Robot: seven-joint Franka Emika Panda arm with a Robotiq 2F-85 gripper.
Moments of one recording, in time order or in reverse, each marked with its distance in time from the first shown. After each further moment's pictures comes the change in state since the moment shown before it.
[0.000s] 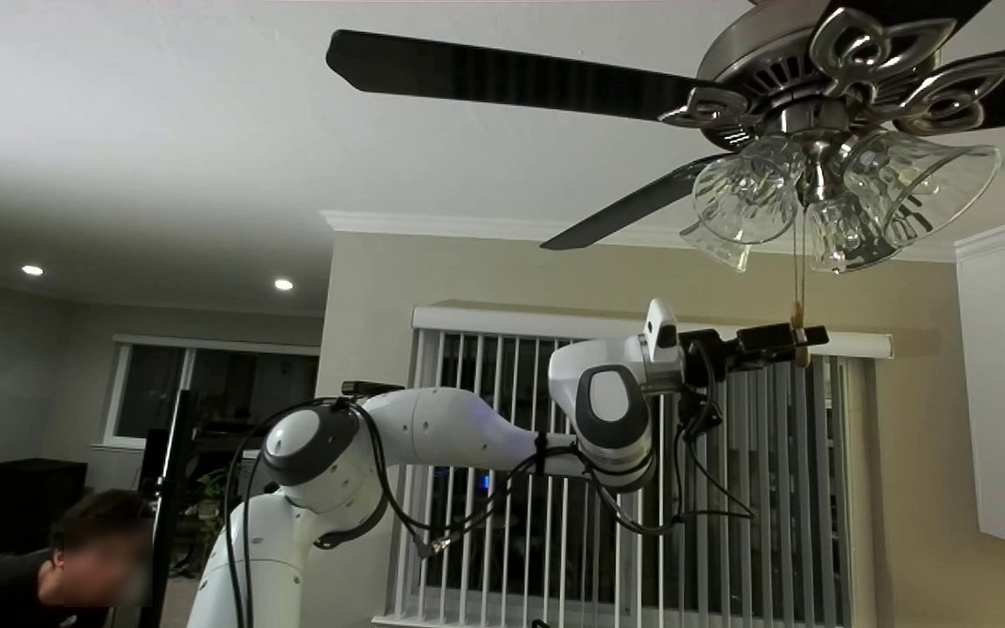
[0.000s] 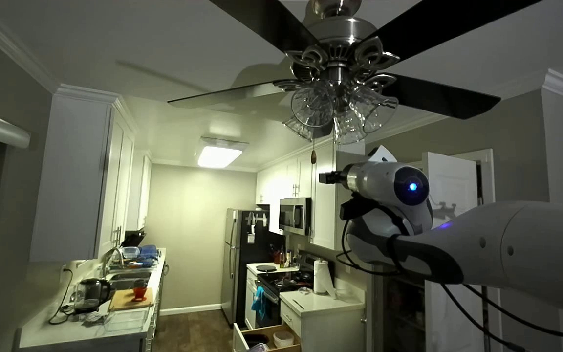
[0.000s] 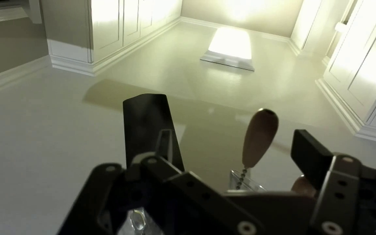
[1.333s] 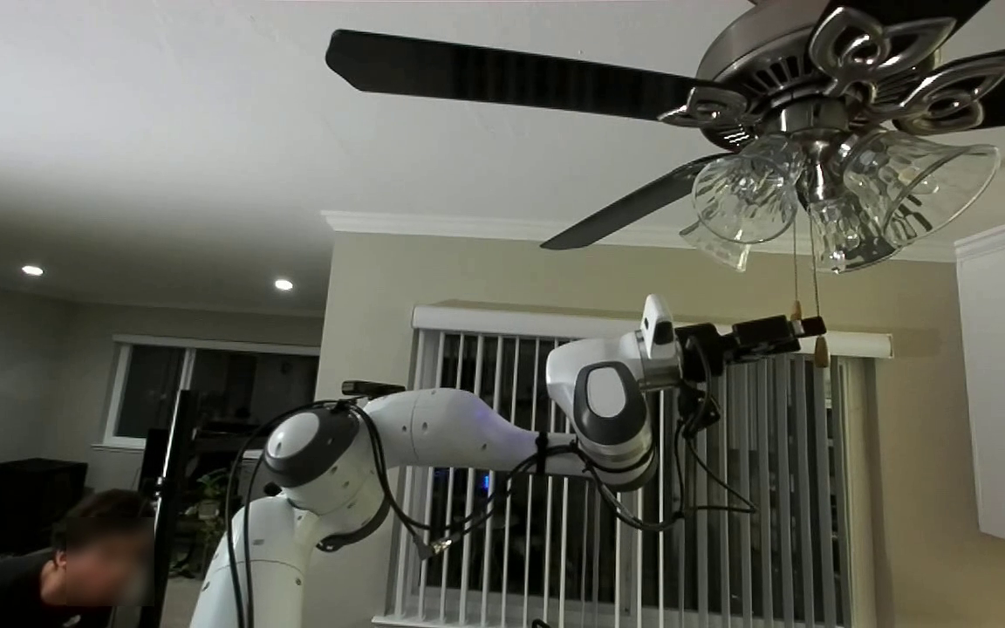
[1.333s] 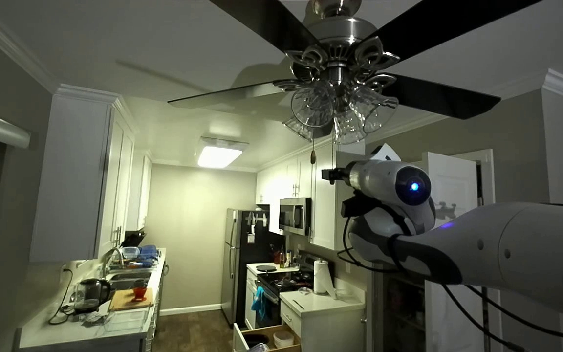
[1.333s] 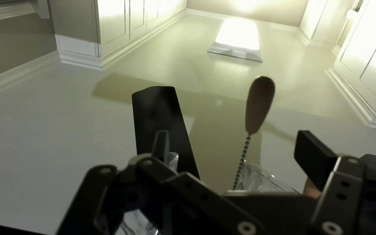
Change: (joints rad) arm -0.018 -0.024 -0.016 -0.002 0.000 0.010 0.045
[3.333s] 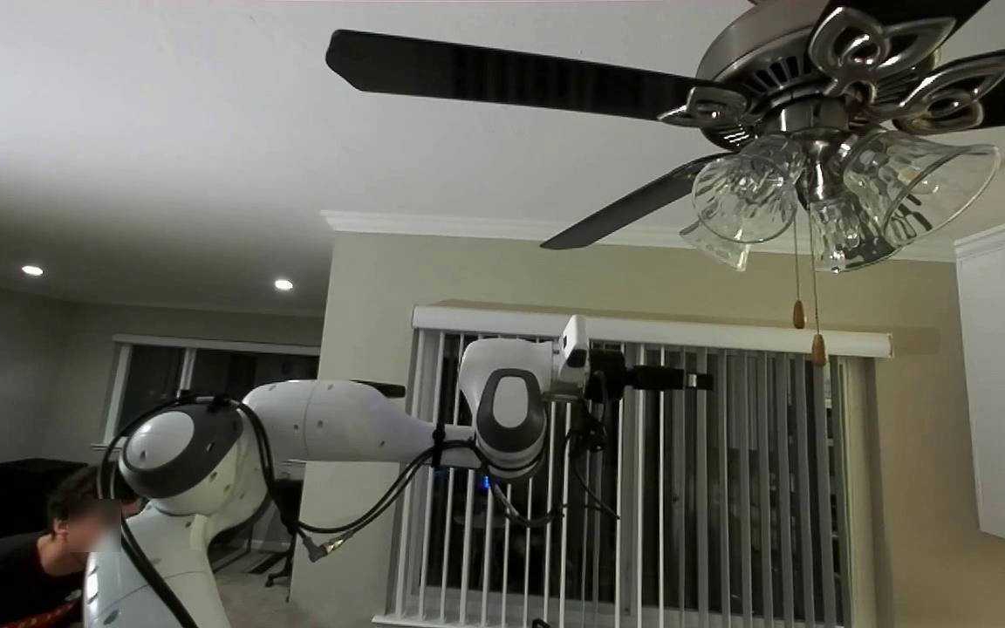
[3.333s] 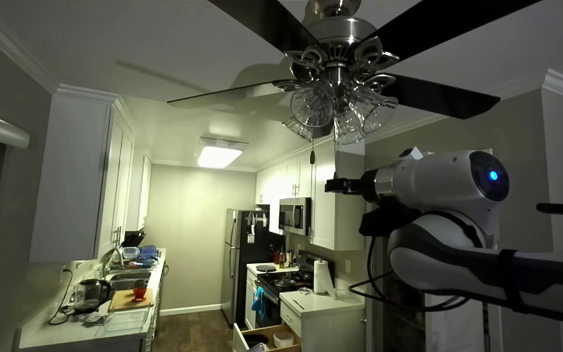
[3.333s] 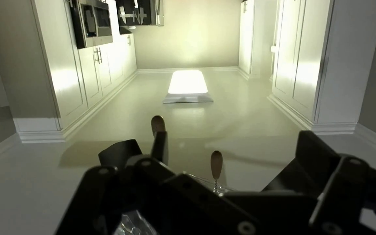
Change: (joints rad) arm 0.647 -0.046 -0.279 -0.301 -0.034 -0.167 0.035
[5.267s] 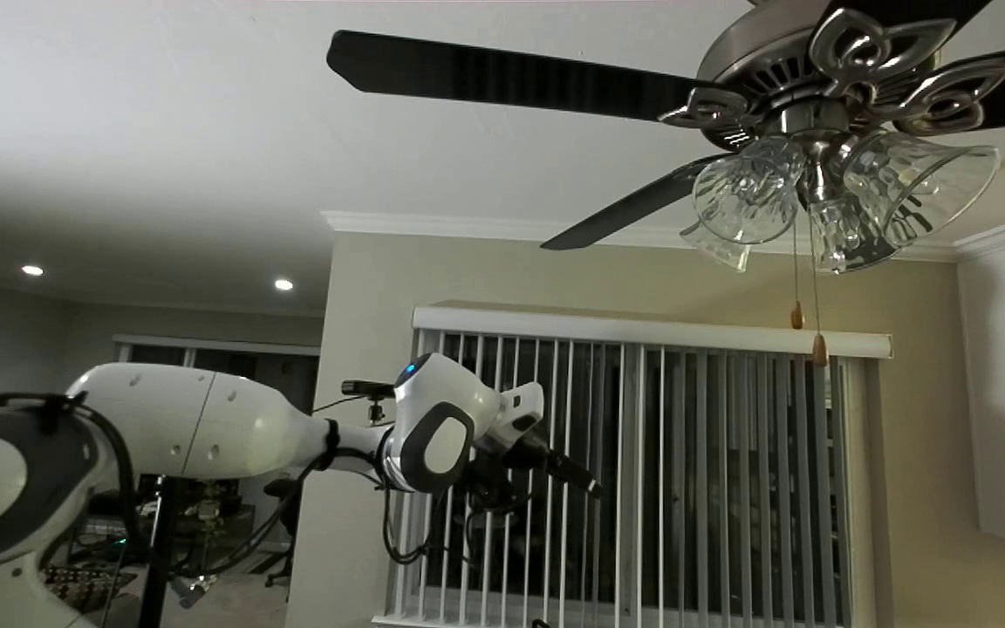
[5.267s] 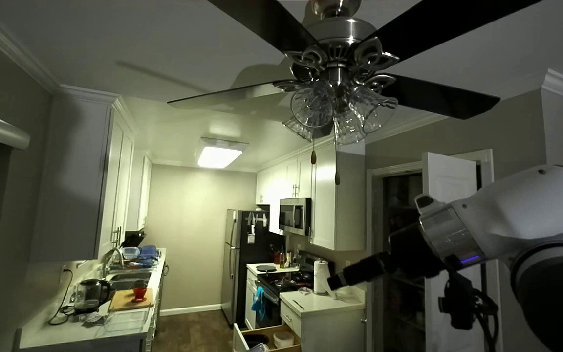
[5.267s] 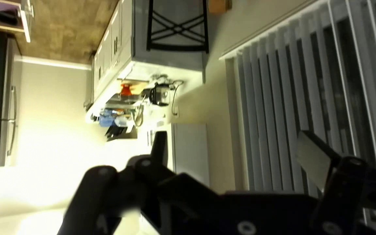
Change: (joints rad) arm 0.935 0.001 -0.384 -0.303 0.025 -0.319 -0.257
